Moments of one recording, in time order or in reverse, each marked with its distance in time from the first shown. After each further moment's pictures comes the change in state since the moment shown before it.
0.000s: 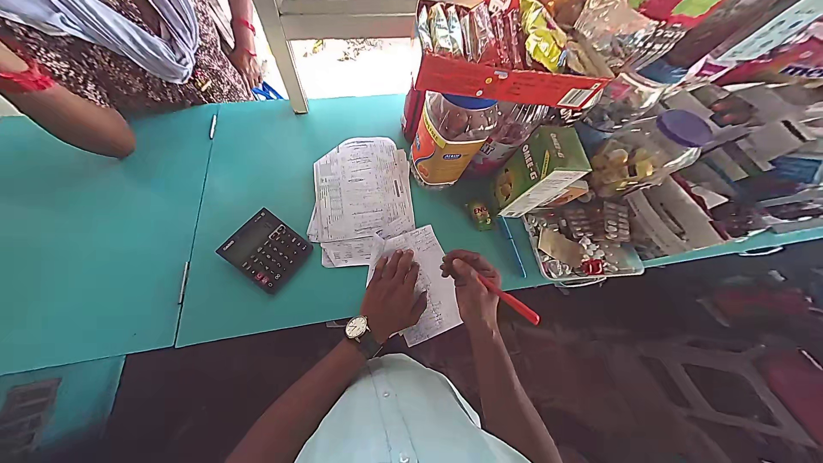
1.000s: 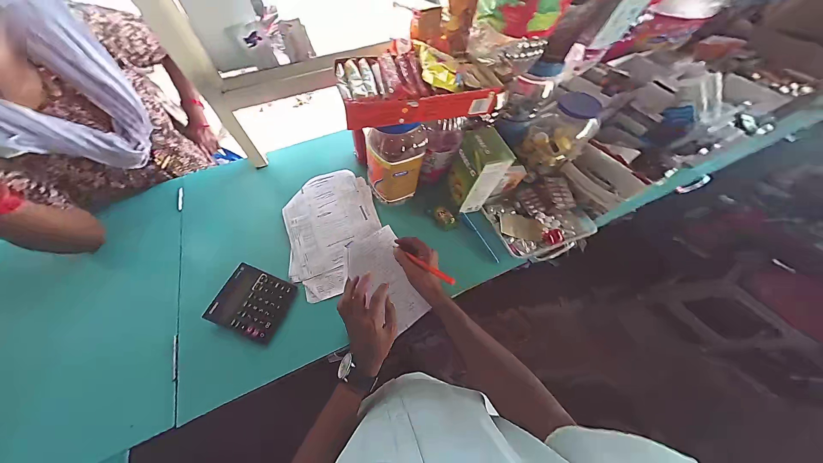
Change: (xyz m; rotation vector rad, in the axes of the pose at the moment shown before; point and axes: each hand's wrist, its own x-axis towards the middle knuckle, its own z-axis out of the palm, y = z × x) left_hand -0.021 -0.005 -0.009 -0.174 0.472 -0.125; right_hand 0.043 0.052 0.031 -0.498 0.052 -0.045
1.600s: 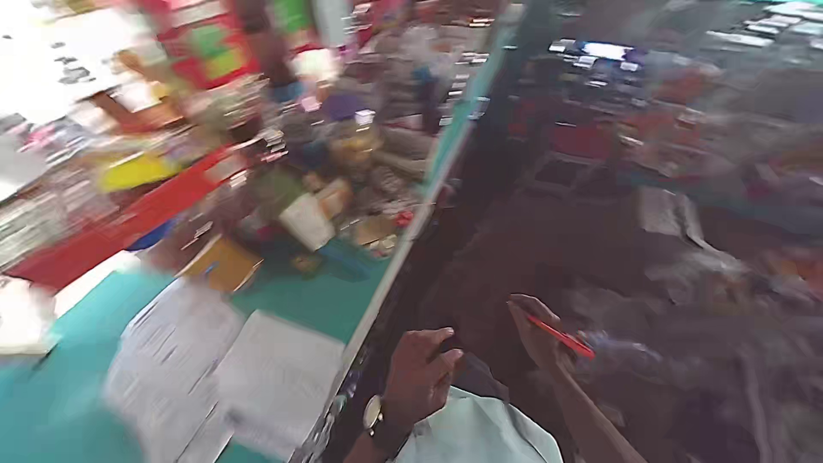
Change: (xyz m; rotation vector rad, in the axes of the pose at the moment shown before) left_hand -0.030 0.175 0.078 -0.807 -0.603 0.784; right_hand -0.283 0.051 -0.323 -0.570 0.874 0.207
